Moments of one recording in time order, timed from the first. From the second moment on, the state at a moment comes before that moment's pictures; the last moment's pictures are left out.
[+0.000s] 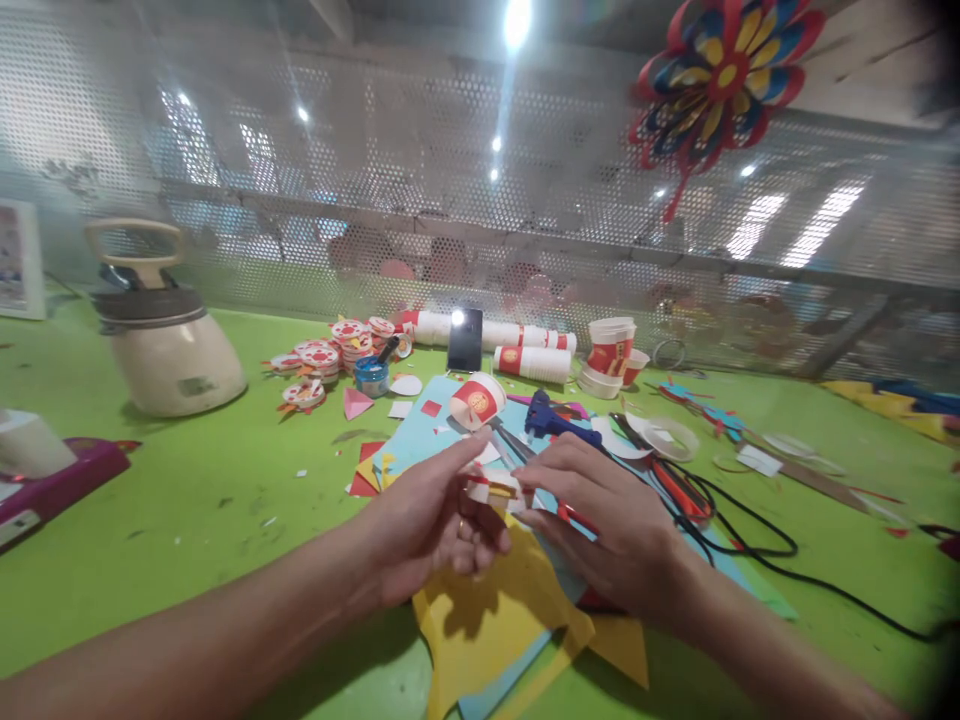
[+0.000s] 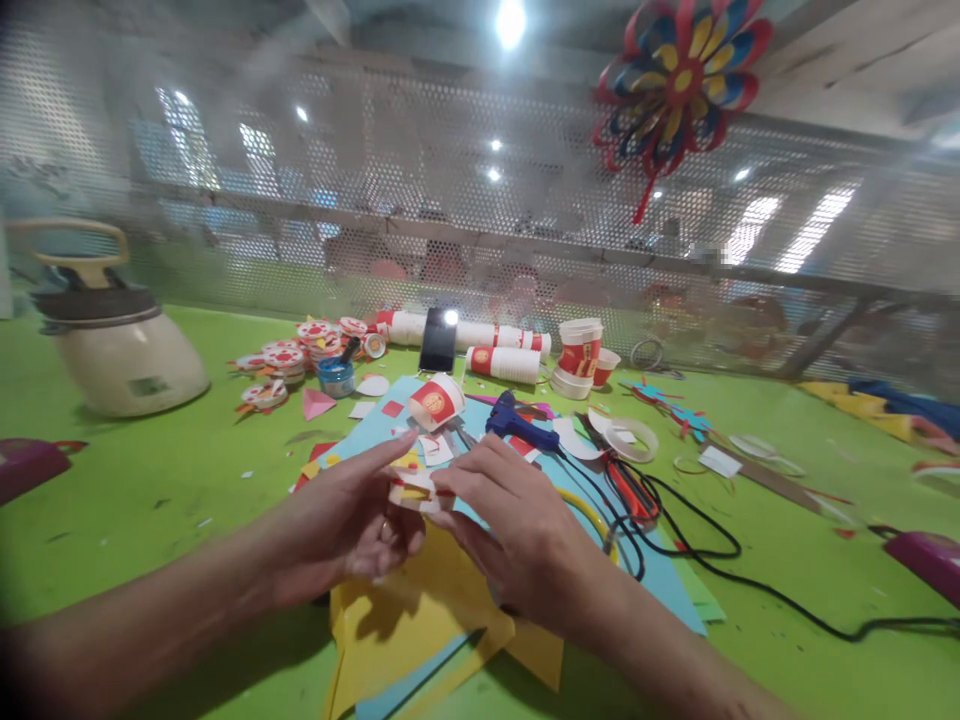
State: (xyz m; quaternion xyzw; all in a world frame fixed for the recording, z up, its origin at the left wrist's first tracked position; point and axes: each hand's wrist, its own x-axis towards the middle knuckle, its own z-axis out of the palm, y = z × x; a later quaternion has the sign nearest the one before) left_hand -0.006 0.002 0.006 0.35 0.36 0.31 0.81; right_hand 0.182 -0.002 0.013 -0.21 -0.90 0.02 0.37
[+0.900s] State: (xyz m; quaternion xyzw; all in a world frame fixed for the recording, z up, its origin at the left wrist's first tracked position) left_hand -0.015 0.005 0.001 0.84 0.26 0.48 -0.01; right_hand 0.189 0.002 0.012 -0.26 -0.87 -0.01 0.42
